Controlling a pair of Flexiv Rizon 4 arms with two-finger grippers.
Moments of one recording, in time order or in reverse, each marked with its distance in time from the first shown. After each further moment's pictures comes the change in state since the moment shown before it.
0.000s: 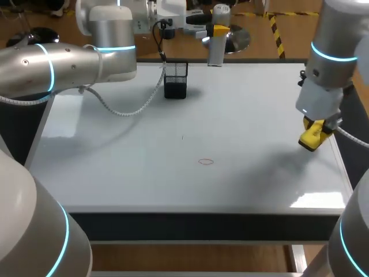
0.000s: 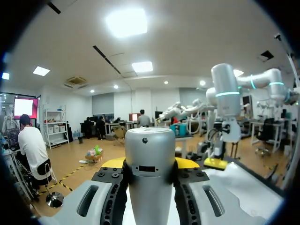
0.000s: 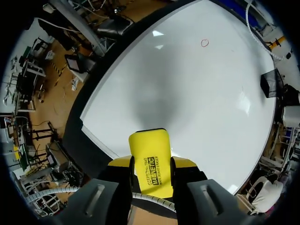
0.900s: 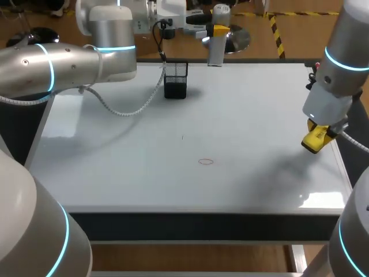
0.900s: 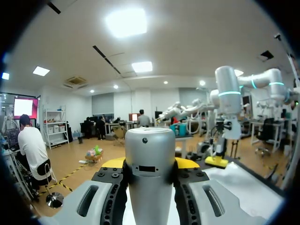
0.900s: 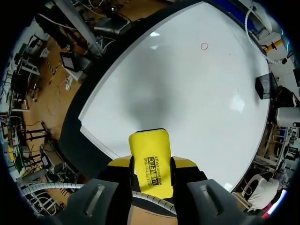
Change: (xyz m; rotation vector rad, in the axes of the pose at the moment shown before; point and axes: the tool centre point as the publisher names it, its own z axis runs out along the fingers) left arm 0.002 0.000 0.001 0.000 0.005 0.003; right arm 0.008 0.000 -0.002 0.001 -0.066 -0.001
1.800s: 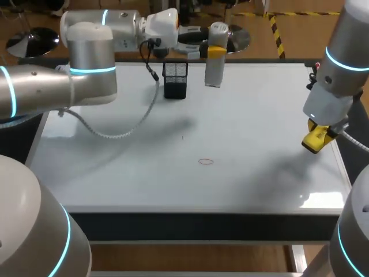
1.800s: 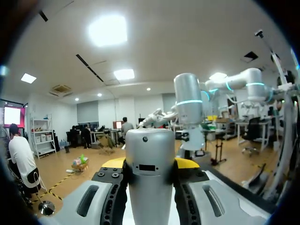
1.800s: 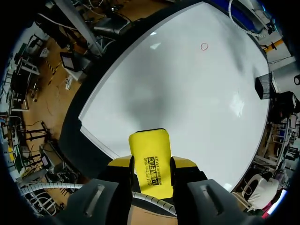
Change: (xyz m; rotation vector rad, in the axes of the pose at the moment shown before) left arm 0.137 -0.034 -0.029 0.068 0.138 0.036; right arm 0.001 0.000 0.000 -0.001 -0.002 0.000
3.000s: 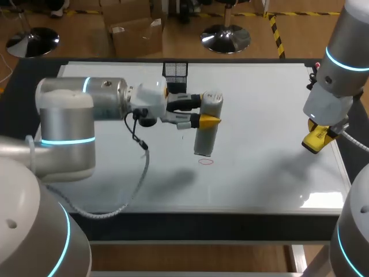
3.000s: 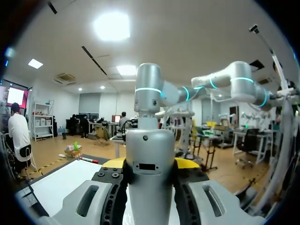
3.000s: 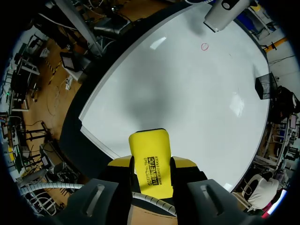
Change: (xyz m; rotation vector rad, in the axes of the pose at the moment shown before) left arm 0.183 0.039 -0.012 -0.007 -0.035 -0.128; right arm 0.000 0.000 0.000 0.000 0.000 0.000
